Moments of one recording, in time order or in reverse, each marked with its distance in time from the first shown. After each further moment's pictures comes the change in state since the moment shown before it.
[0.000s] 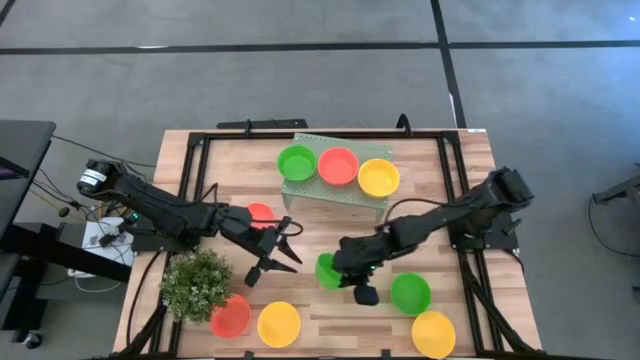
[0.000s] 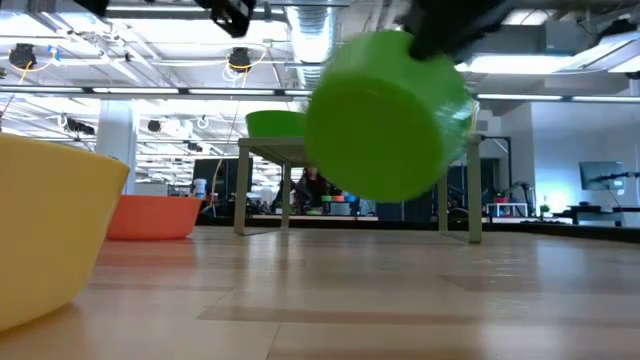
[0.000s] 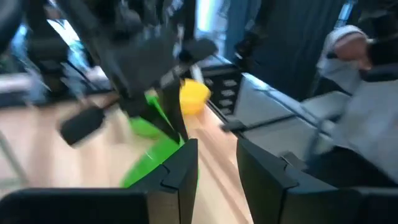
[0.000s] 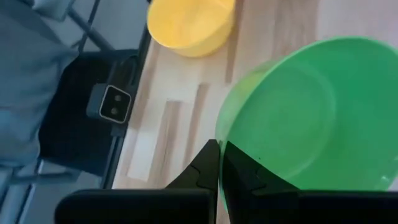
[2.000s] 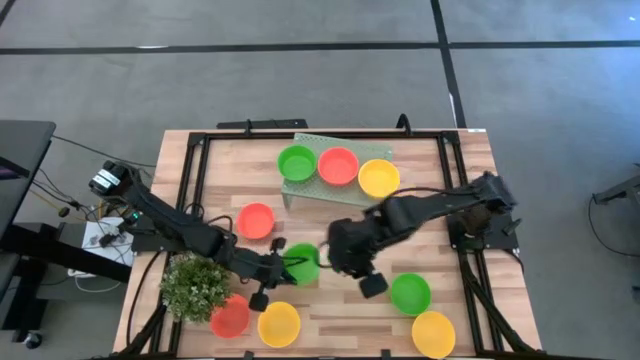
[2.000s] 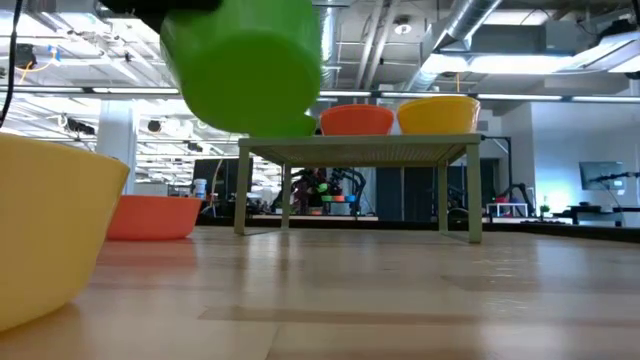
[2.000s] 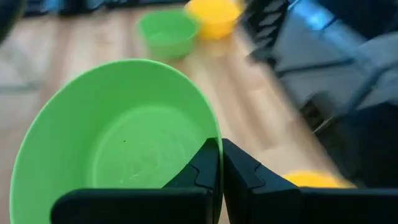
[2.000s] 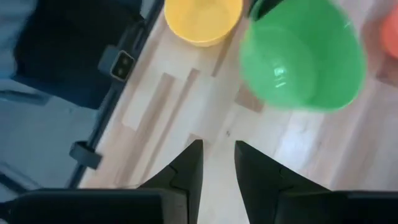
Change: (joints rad) left arm -0.240 0.132 0.119 -0.308 -0.418 -0.134; right arm -0.029 0.140 0.693 -0.806 0.053 -0.373
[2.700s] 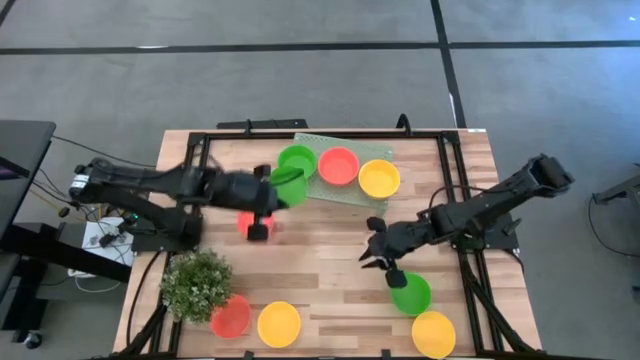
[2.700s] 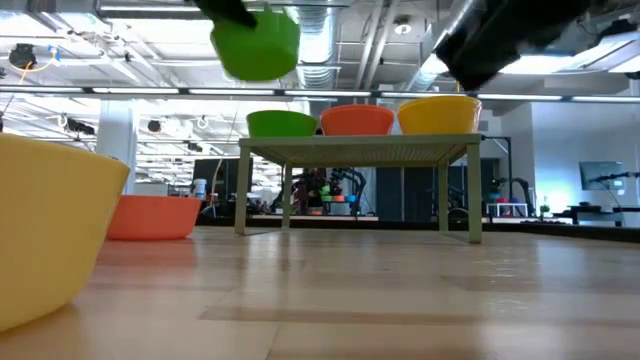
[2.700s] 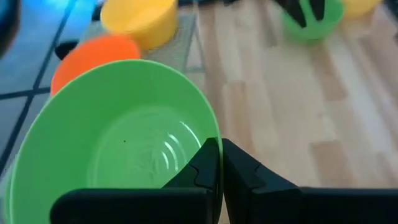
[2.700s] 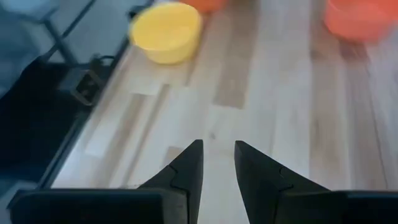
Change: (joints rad) left arm 0.432 -0.214 0.319 -0.670 0.020 0.294; right arm 0.030 -0.537 -1.088 0.974 0.163 0.240
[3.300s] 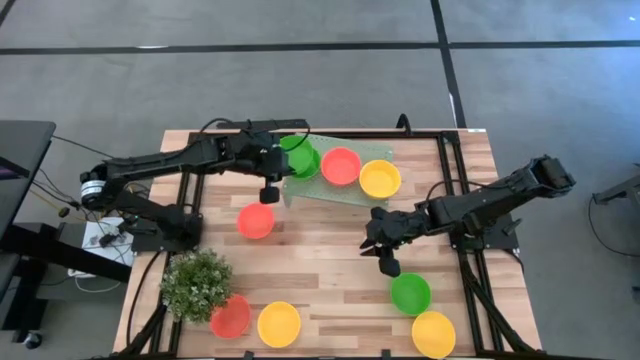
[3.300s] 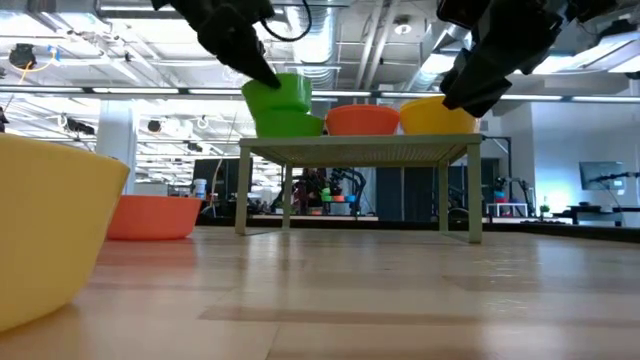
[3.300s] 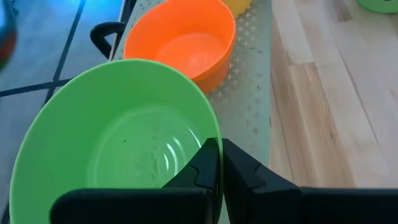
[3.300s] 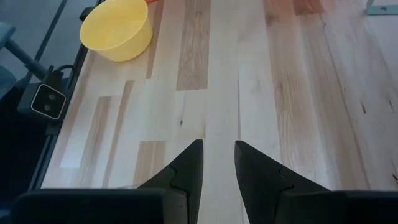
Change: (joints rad) left arm 0.402 0.116 0.003 0.089 0.252 0.287; right arm -0.084 -0.009 -0.011 -0.068 -0.004 0.122
